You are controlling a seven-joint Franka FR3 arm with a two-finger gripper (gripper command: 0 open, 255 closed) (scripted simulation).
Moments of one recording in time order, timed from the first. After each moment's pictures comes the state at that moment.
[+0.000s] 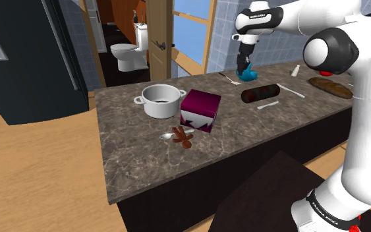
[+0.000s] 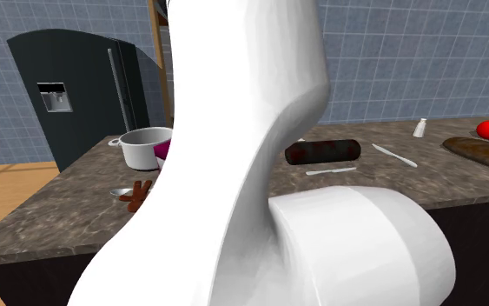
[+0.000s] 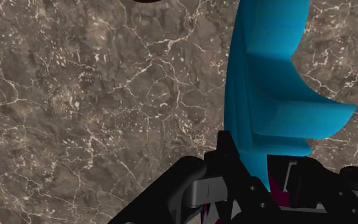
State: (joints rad) arm -0.06 0.48 -0.44 -1.35 0.20 1.79 -1.48
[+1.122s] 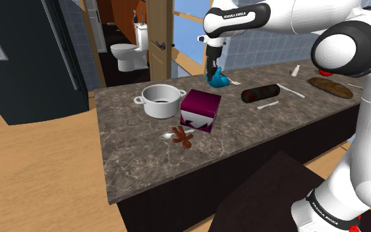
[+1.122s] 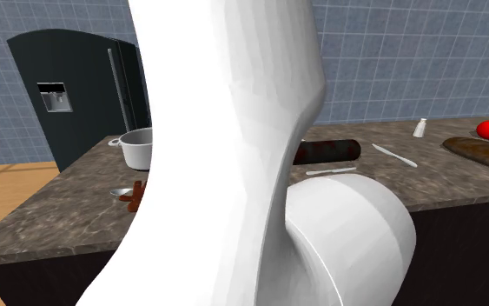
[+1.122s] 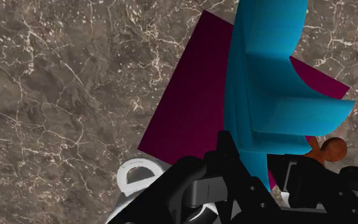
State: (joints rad) arm 0.23 0.39 -0.35 -1.45 0.14 1.83 -1.12
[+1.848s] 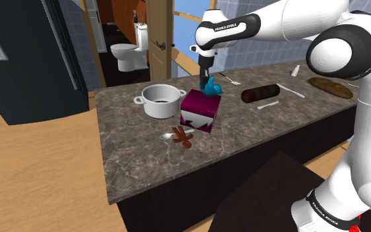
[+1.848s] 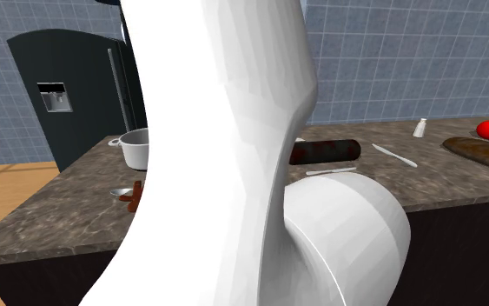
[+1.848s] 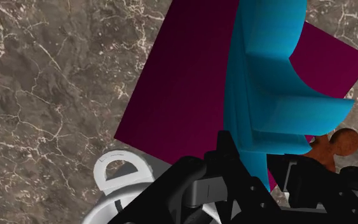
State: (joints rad) arm 0.27 0.43 -0.33 -1.51 0.14 1.92 -1.06
